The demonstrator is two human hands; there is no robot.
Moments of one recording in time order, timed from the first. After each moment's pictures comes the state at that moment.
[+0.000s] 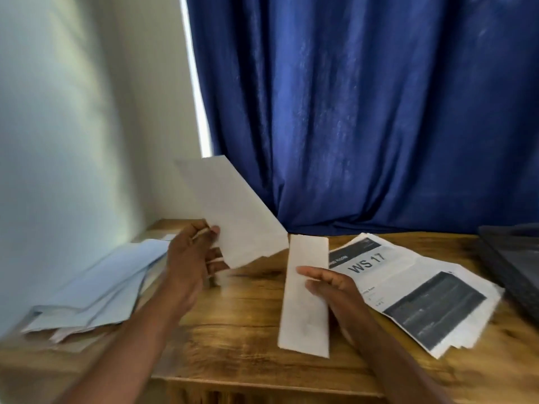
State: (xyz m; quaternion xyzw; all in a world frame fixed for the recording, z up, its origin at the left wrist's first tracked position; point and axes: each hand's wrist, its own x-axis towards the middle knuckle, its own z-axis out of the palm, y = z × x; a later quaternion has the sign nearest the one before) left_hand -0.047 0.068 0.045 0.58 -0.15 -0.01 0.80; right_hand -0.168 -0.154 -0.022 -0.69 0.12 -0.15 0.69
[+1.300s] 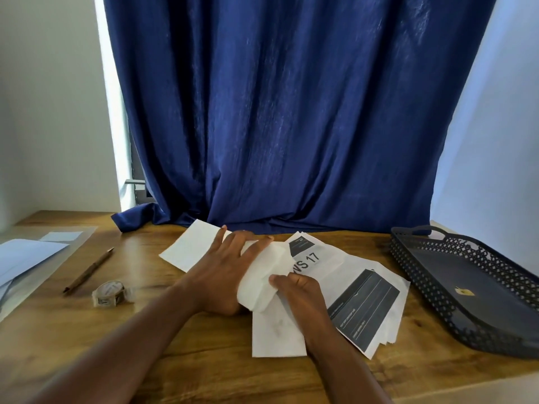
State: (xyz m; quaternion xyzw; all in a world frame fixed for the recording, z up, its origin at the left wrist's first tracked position) left_hand 0.003 -0.069 -0.016 0.78 -0.60 0.16 0.09; right_hand -0.156 -0.188 -0.037 -0.66 0.27 -0.26 0.65
